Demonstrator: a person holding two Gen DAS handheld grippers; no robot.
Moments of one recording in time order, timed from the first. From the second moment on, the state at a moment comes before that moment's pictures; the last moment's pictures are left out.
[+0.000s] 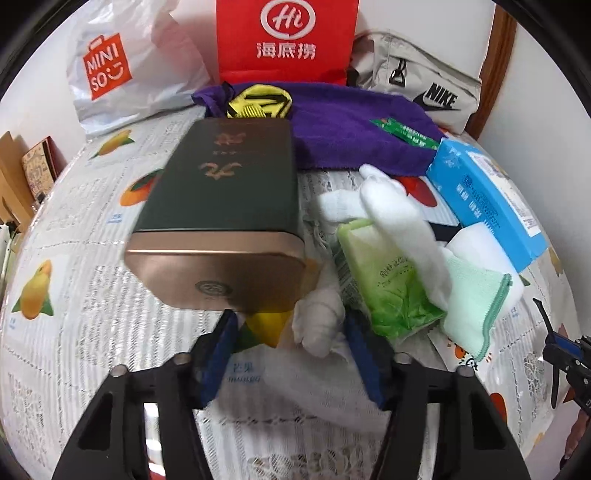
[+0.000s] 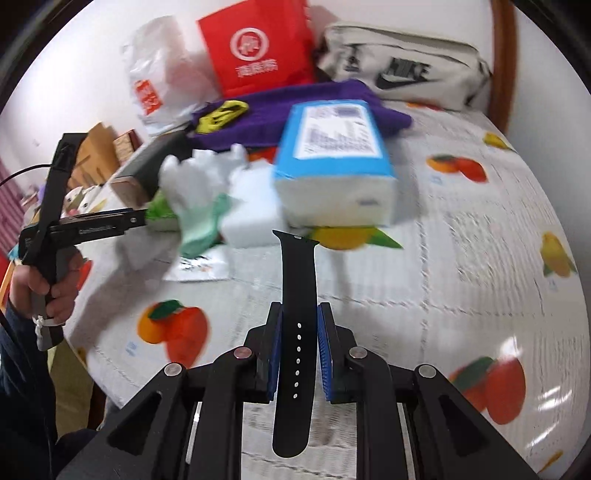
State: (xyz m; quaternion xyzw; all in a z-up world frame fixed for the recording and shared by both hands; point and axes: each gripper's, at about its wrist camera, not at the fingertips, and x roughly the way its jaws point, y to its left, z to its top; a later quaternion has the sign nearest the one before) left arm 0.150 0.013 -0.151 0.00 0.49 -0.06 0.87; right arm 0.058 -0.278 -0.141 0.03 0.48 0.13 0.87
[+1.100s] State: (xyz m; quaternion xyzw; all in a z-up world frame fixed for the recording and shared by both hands) left arm 0.071 0.049 -0.069 -0.06 0.42 -0.08 0.90; right arm 0.044 -0.271 -0.095 0.04 0.44 0.11 0.89
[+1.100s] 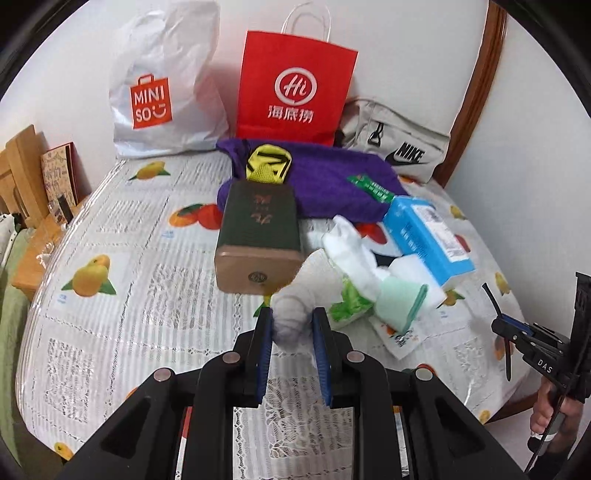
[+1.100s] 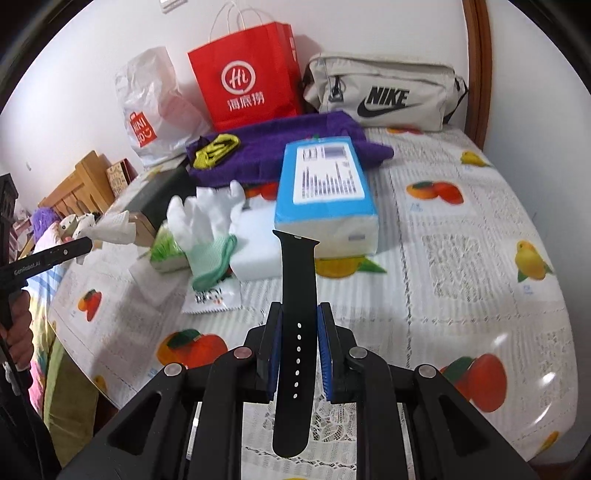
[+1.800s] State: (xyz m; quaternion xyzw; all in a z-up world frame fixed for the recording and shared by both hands) left arm 0.140 0.044 -0.032 -0.08 0.41 -0.07 0.91; right arm 0.129 -0.248 -0.038 0.04 0.38 0.16 0.91
